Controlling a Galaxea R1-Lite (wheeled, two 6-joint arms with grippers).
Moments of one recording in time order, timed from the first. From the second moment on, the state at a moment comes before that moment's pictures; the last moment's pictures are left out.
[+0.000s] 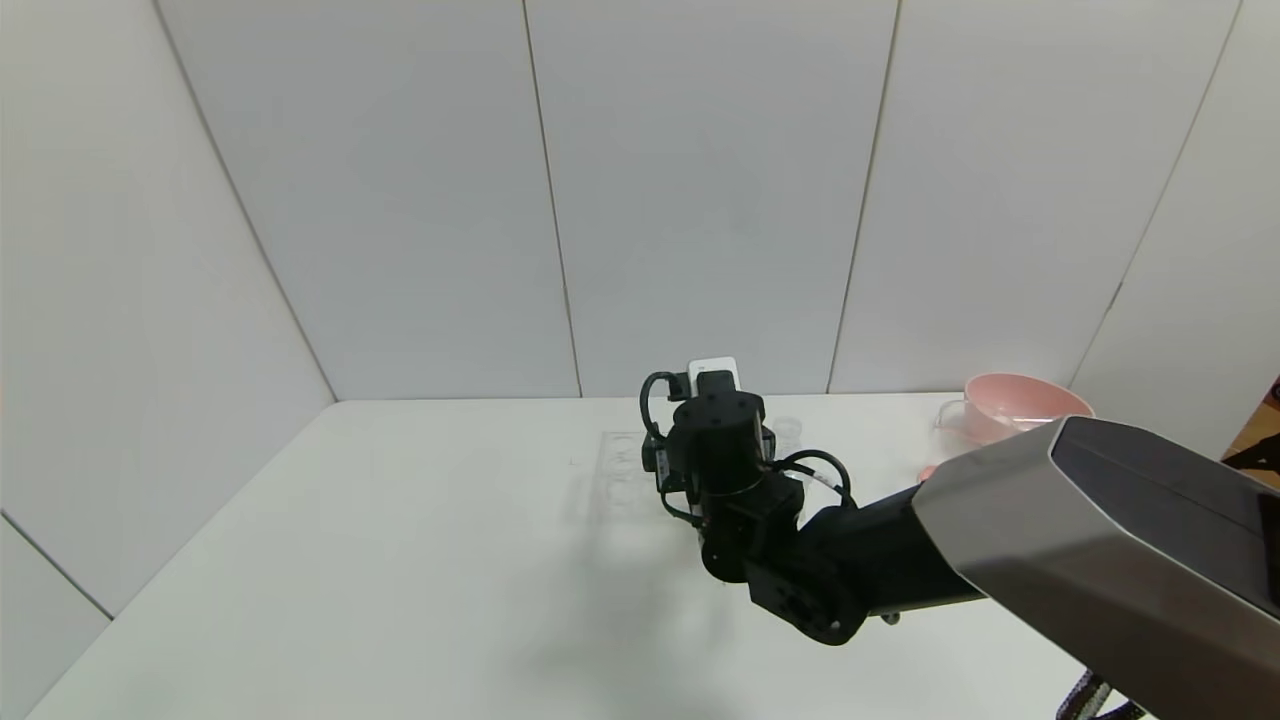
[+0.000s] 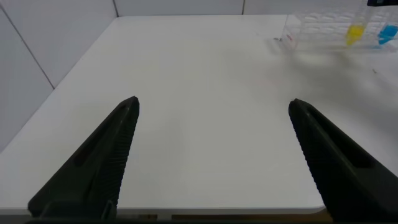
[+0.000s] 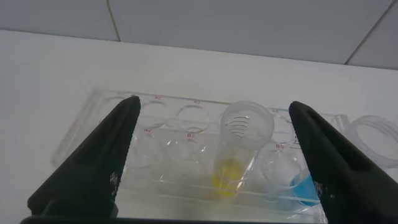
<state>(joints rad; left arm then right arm) 0.00 0.00 0.00 0.02 0.00 -0.02 0.78 2.35 -1.42 -0.72 -0.67 0.12</state>
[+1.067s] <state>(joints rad) 0.00 0.00 0.00 0.02 0.00 -0.02 0.75 2.39 -1.43 -0.72 -0.64 0.12</state>
